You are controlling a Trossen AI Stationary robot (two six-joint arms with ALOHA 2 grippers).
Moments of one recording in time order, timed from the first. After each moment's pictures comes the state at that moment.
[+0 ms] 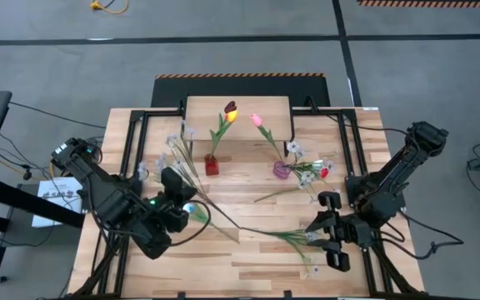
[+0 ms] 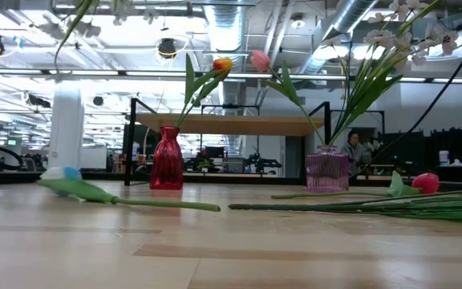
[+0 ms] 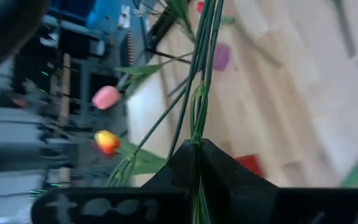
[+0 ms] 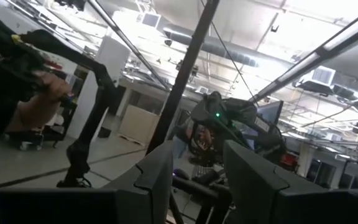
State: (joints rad) left arm -0.71 1.47 1.56 -1.28 -1.00 0.04; right arm 0.86 1.21 0.59 1.07 0.50 -0.66
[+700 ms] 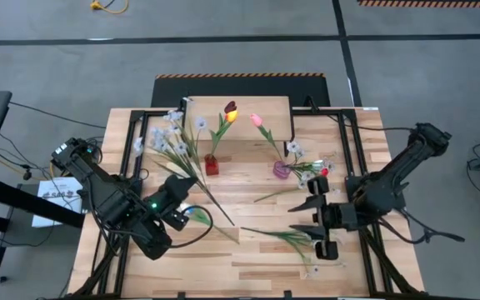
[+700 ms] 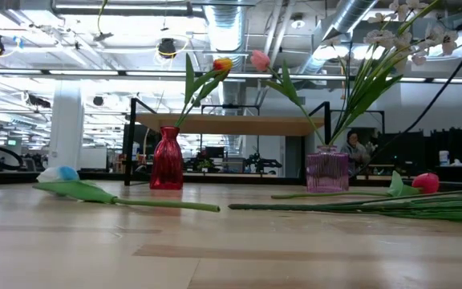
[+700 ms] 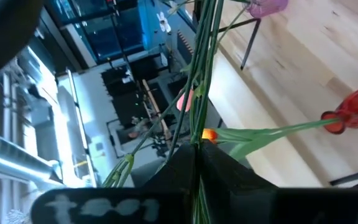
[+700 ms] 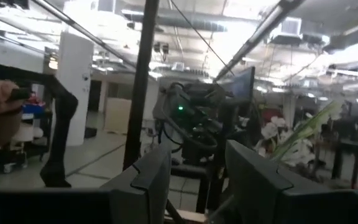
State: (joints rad) left arm -0.71 1.47 1.56 -1.25 -1.24 0.66; right arm 0.74 1.22 0.84 0.75 0.58 -0.38
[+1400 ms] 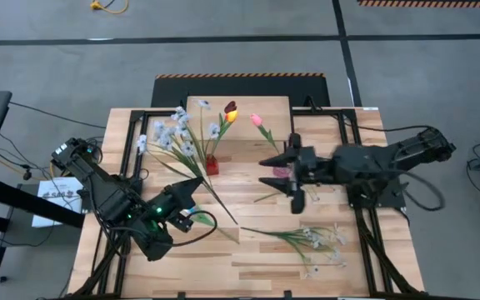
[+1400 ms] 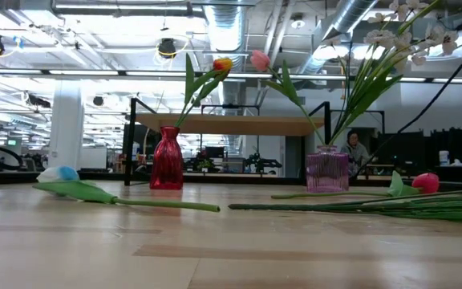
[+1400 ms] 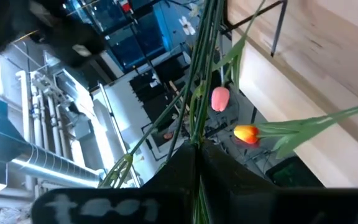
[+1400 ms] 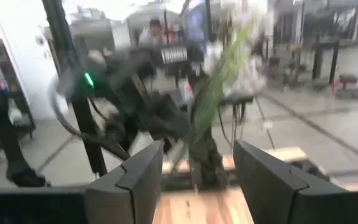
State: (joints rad) left arm -0.69 1.47 1.56 -1.00 -1.31 1.08; right arm 0.34 1.25 1.29 -0.04 0.34 0.08
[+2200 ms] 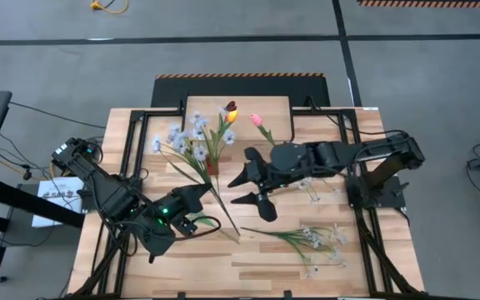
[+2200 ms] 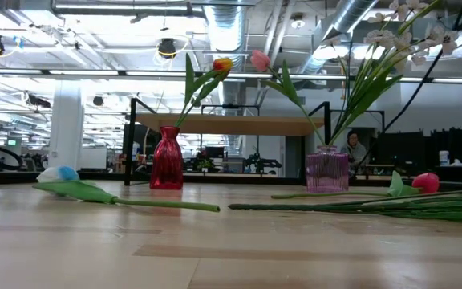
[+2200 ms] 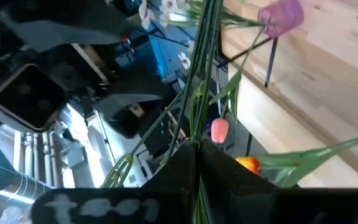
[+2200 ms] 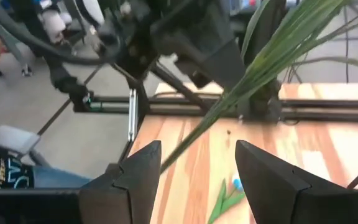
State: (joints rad) left arm -0.66 1.47 1.56 -0.84 -1.17 1.24; right arm 0.21 1.60 1.66 -0.44 -0.08 0.09
